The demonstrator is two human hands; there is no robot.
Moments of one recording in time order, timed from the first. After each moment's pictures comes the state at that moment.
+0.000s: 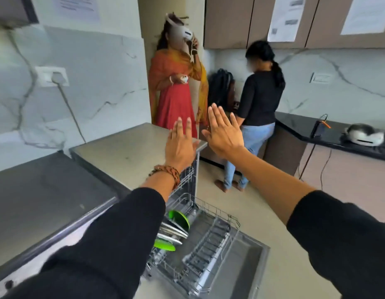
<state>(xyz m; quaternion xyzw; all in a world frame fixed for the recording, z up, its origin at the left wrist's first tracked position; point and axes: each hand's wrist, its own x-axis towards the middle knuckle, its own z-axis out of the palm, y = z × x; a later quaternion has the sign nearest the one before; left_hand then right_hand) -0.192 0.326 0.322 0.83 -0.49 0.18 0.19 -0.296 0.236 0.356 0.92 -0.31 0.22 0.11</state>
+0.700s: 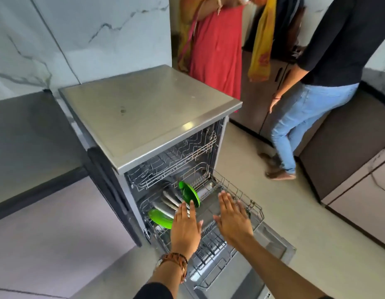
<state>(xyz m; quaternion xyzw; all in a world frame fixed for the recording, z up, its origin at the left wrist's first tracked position) -0.182 0.252 -0.038 0.92 -0.35 -0.13 0.10 -0.266 0.130 -0.015 0.96 -0.25 -0.06 -0.05</state>
